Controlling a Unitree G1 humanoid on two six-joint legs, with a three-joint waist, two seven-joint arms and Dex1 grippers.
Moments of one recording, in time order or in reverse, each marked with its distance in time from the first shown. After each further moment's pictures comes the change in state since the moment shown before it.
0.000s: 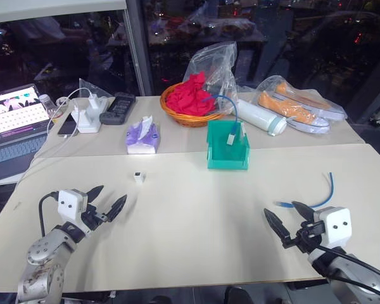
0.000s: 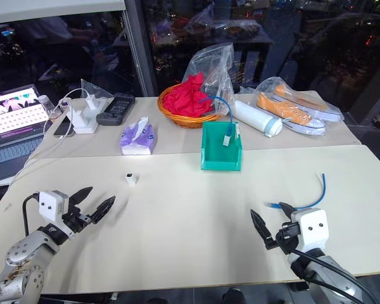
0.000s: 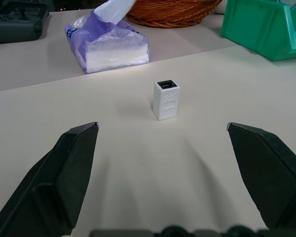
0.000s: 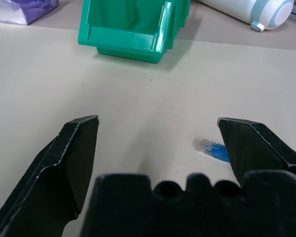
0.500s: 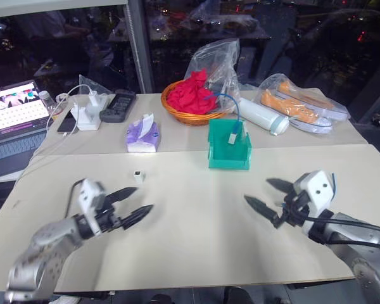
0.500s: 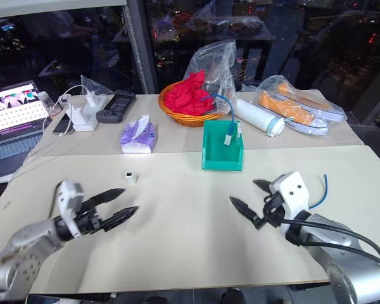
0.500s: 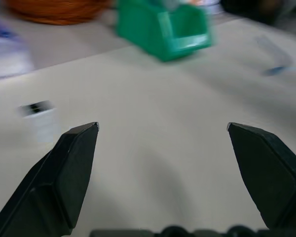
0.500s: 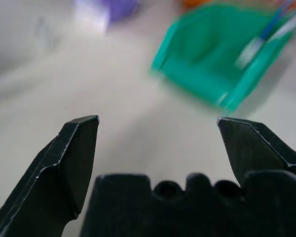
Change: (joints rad) left arm -0.152 0.223 -0.150 -0.289 -0.312 0.397 -0.230; right arm -0.311 -0.351 0.044 -0.003 0.169 0.299 0.164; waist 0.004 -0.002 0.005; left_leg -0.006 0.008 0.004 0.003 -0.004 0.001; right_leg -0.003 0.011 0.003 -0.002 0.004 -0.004
